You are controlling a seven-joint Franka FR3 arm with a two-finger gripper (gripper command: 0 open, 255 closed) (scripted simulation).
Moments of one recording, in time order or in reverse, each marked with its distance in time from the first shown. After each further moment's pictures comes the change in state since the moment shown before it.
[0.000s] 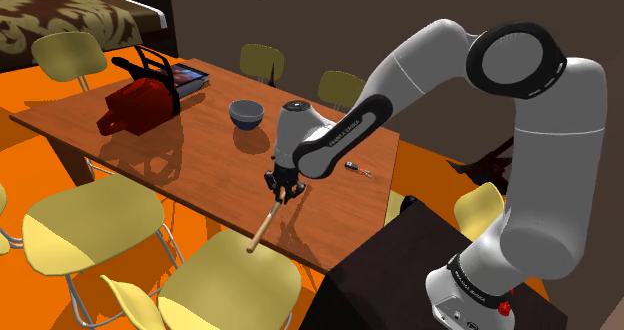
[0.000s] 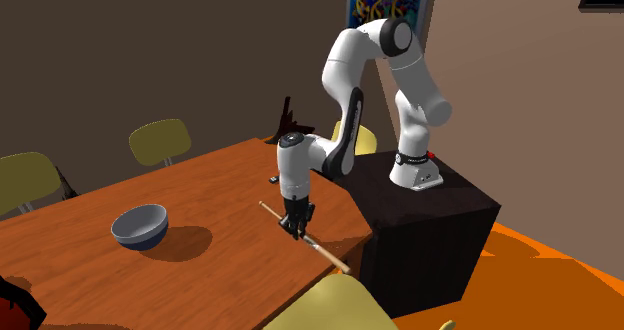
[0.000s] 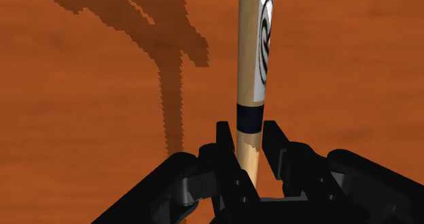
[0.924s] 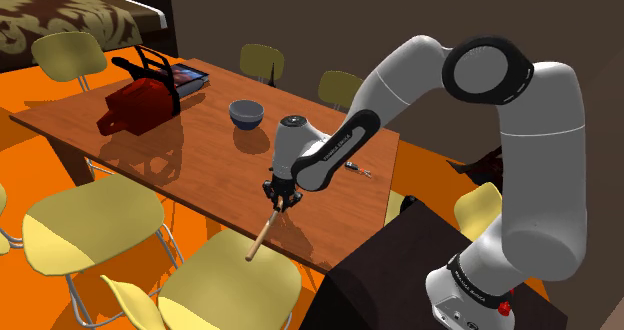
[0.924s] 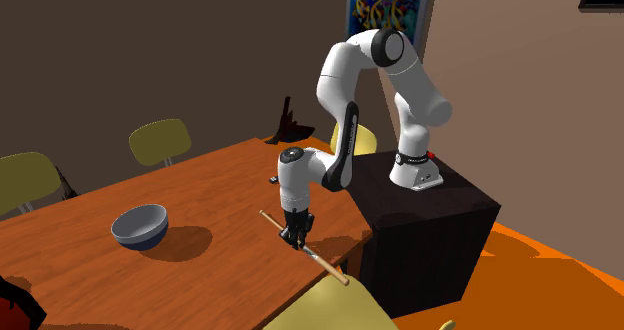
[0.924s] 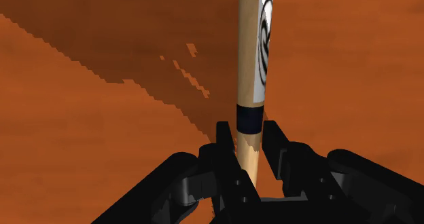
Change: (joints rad) arm 0.041 0.109 -0.052 0.037 -0.050 0.077 0.034
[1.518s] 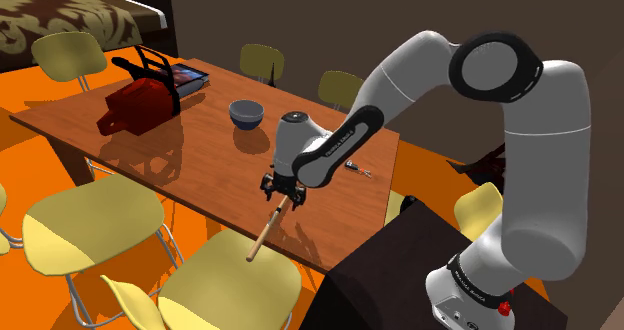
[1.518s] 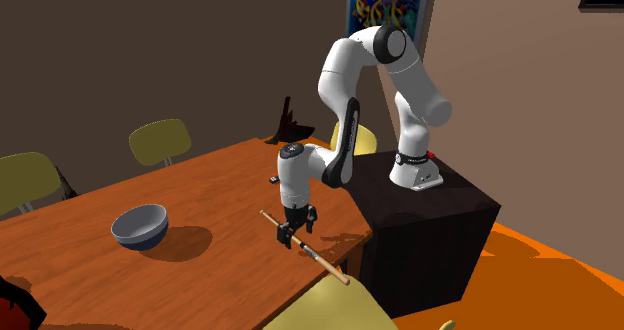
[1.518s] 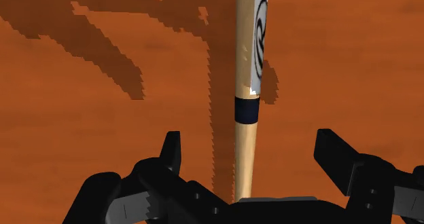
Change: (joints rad) arm -0.015 -0.032 0.015 -0.016 0.014 -0.021 -0.012
